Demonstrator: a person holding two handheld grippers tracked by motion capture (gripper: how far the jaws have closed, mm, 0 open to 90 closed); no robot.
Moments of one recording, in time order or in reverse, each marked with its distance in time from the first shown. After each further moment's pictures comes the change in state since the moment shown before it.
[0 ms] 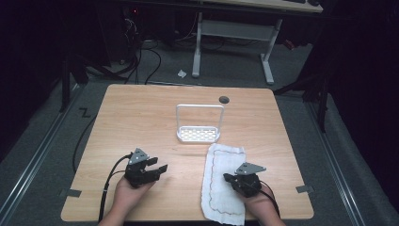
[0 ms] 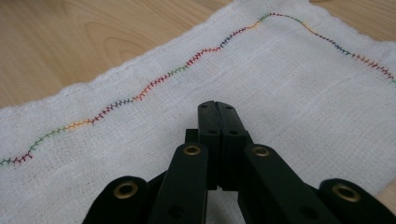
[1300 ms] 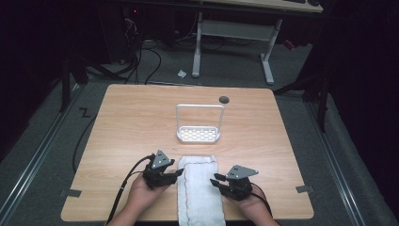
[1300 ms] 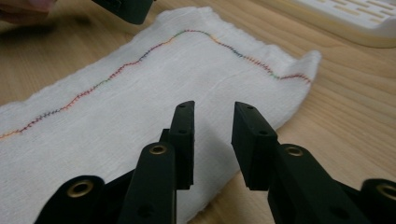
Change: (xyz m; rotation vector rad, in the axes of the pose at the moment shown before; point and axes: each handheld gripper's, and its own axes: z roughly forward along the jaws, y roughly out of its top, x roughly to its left) left arm -0.032 0.015 0.031 0.039 -0.037 0.115; right arm 0.019 0.009 0.006 -0.093 0.082 -0.031
